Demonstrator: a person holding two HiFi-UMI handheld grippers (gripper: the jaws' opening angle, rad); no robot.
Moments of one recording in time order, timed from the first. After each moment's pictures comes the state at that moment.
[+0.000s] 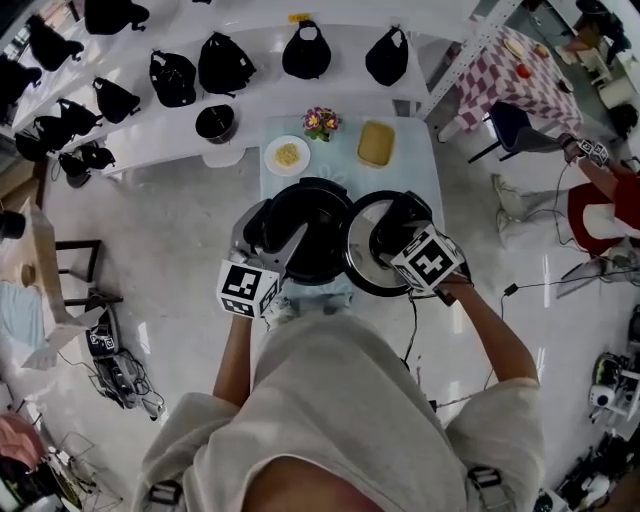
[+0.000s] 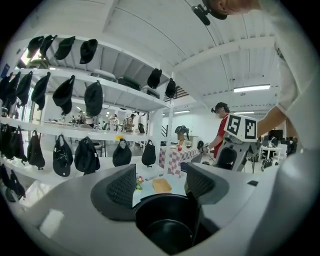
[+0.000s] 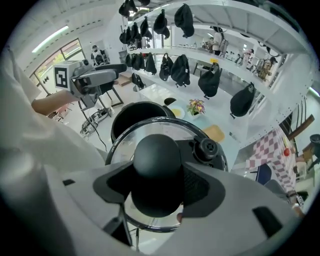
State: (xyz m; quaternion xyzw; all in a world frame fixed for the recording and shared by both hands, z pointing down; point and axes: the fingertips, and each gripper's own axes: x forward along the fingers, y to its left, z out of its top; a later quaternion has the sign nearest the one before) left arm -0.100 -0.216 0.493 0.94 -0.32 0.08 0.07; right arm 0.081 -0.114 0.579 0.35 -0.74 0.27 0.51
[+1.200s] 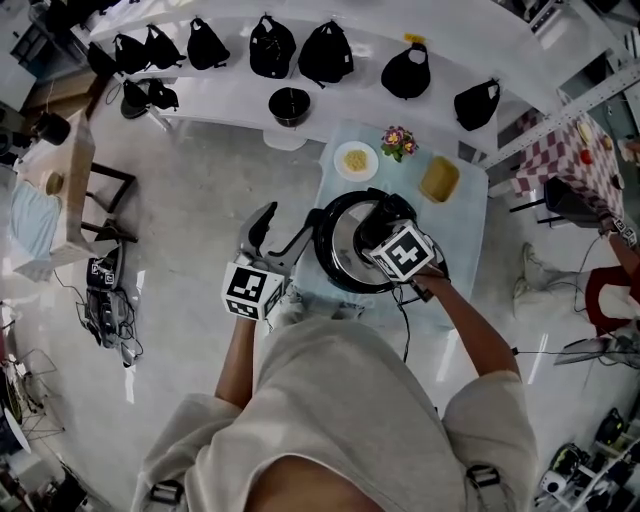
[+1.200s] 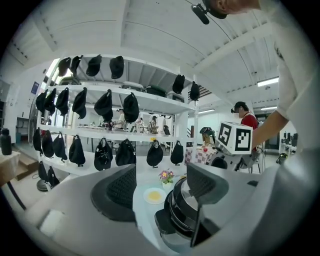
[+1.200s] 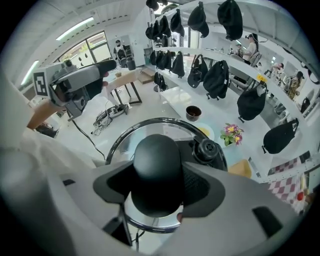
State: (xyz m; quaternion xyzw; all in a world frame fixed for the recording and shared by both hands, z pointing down) left arm -0.235 -0.212 0.490 0.88 -0.46 0.07 0.08; right arm -0.071 -0.190 0.607 0.25 -0.78 0.22 0.53
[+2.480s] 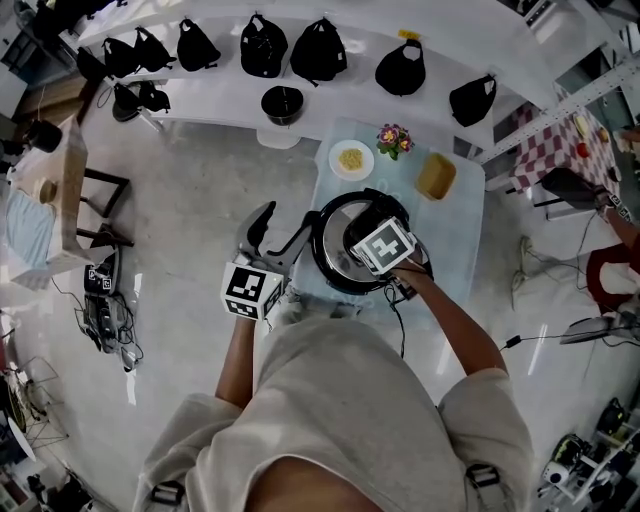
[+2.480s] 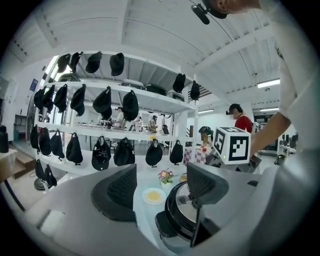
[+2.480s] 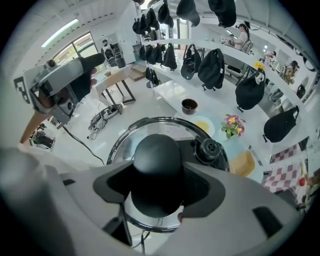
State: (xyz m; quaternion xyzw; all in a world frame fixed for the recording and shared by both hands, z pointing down) left arm -0.233 -0.227 0.498 0.88 -0.46 0.07 0.09; right arm -0.097 -0.194 0.632 0.26 -0.77 0.29 0.51
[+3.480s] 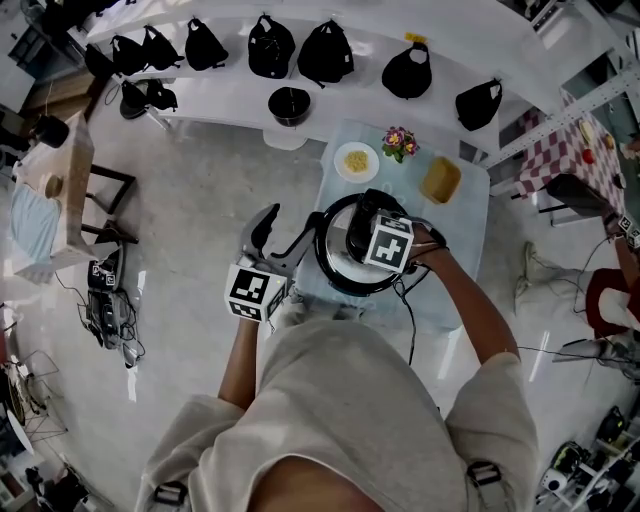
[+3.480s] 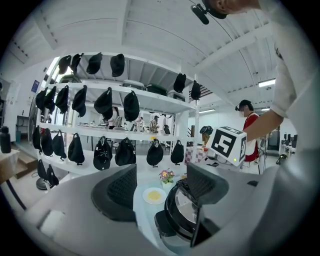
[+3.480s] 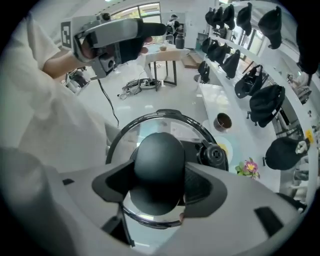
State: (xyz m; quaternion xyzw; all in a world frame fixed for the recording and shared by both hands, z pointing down) left arm -0.232 -0.223 0.495 0.88 -0.46 0.07 0.08; right arm -0.096 -0.189 0.632 0.02 -0.78 0.06 0.62
